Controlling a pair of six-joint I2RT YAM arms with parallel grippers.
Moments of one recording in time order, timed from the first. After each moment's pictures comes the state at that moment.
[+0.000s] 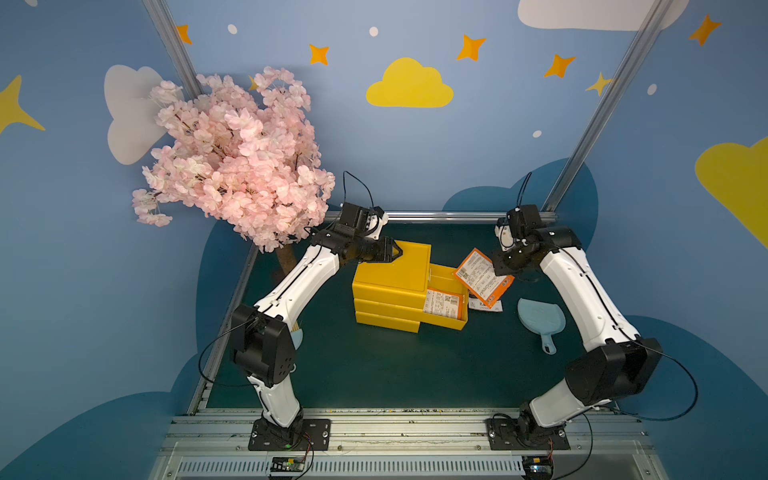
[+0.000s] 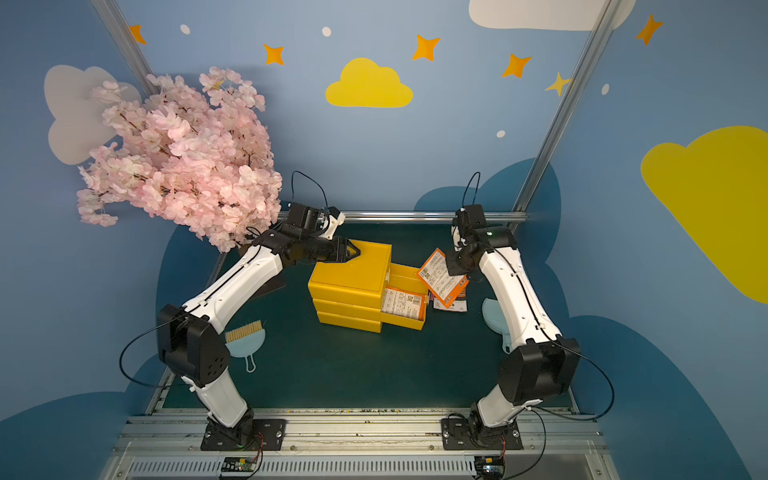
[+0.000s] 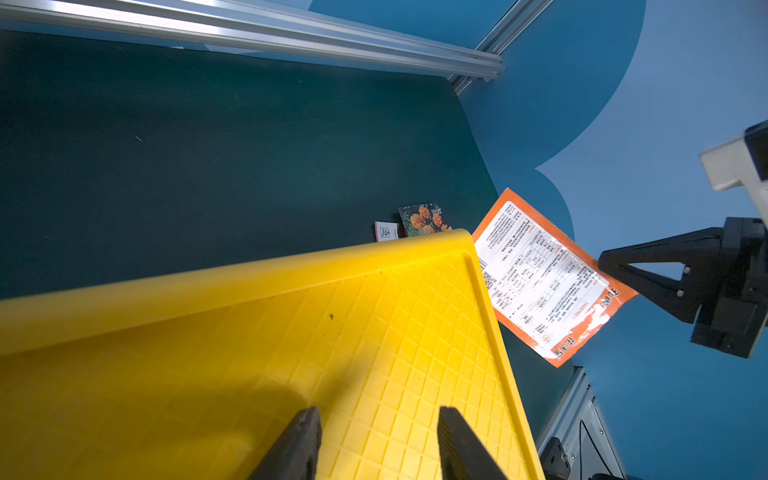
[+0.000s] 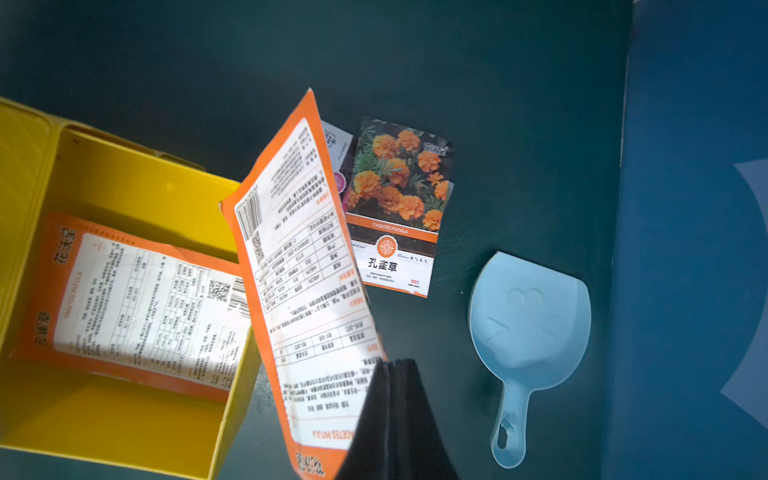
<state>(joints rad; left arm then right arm) -0.40 1.77 1.66 -0.66 0.47 -0.34 0.19 1.57 1.65 -1.17 0.11 0.04</state>
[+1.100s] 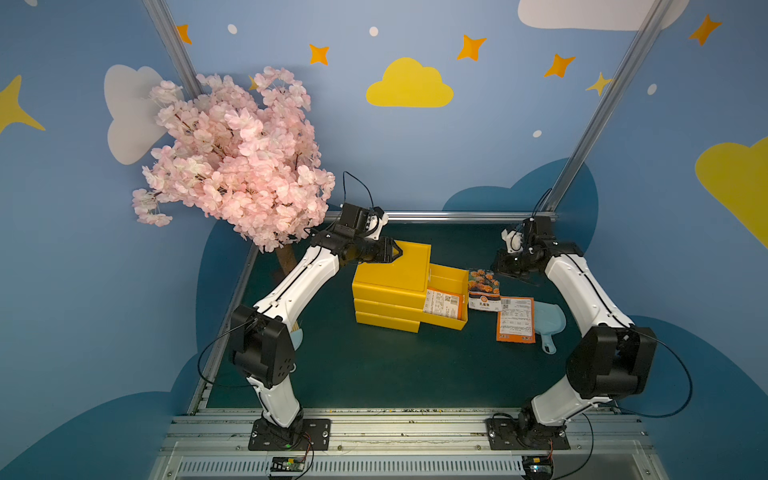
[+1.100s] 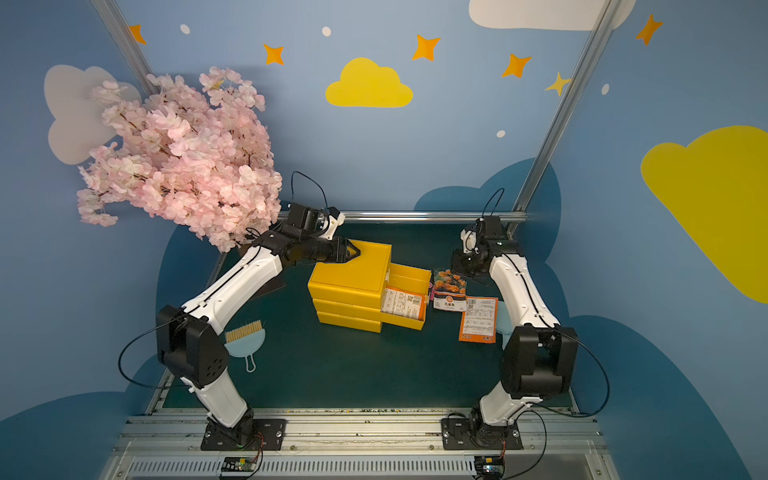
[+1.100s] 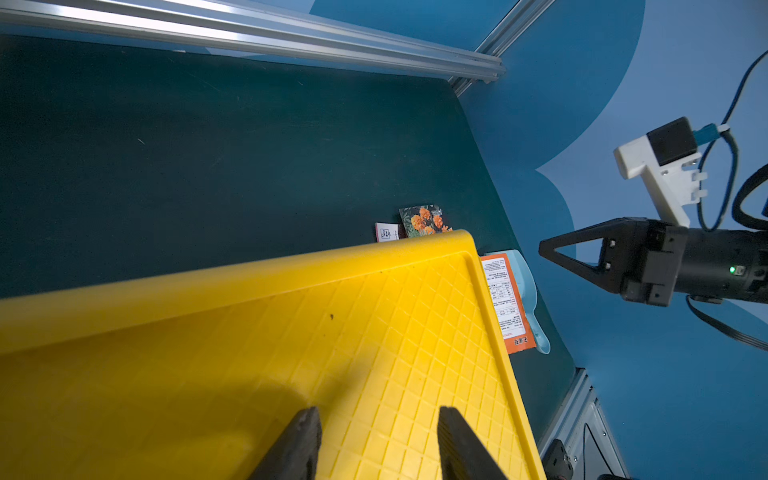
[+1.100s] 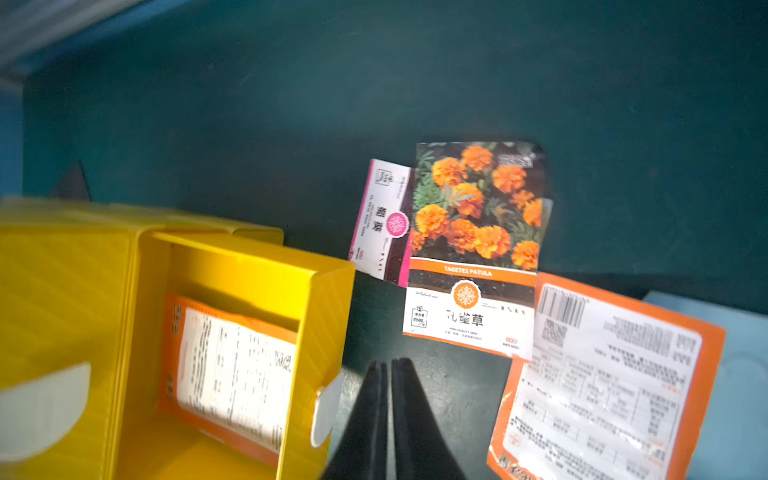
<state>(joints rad) -0.40 1.77 1.65 -0.65 0.46 -0.34 0.09 1.60 1.46 -0.87 -0.32 0.16</state>
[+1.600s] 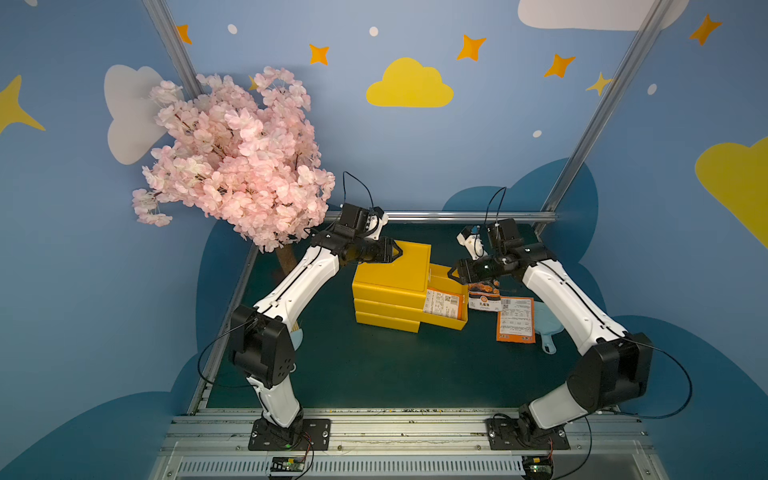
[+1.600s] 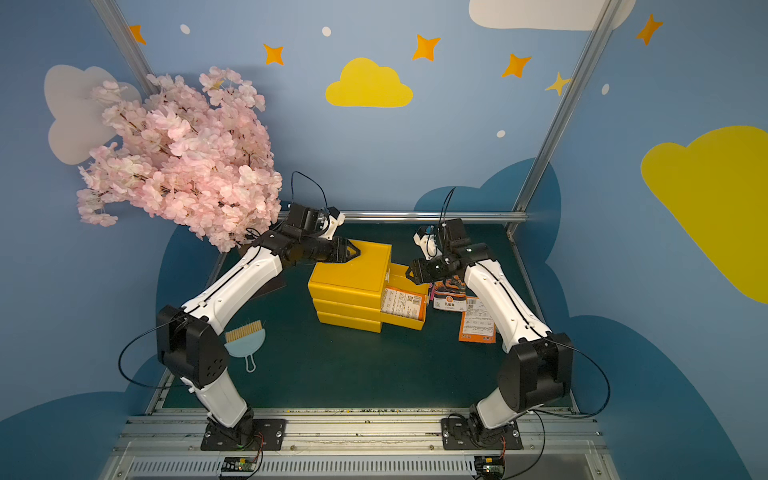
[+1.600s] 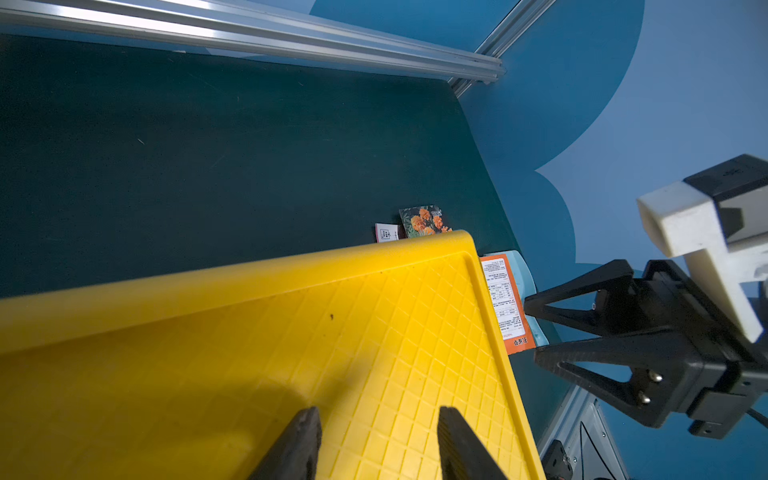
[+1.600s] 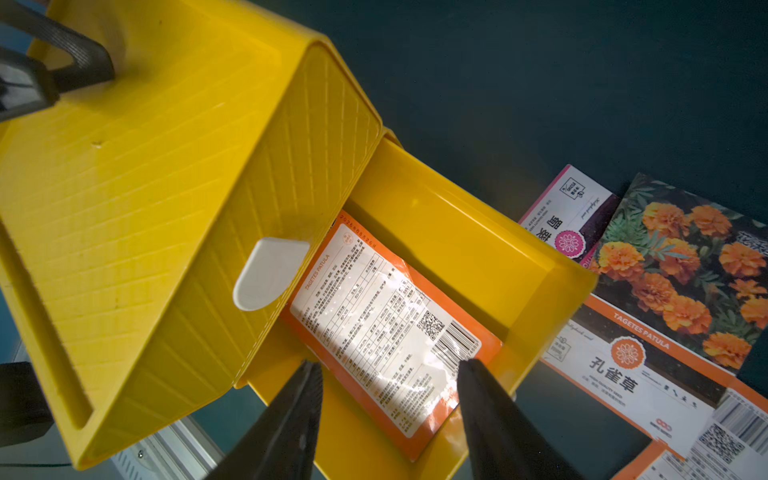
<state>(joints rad) -0.40 1.77 1.64 -0.65 0.46 -0.34 0.34 1.57 1.44 -0.86 -0.39 0.02</state>
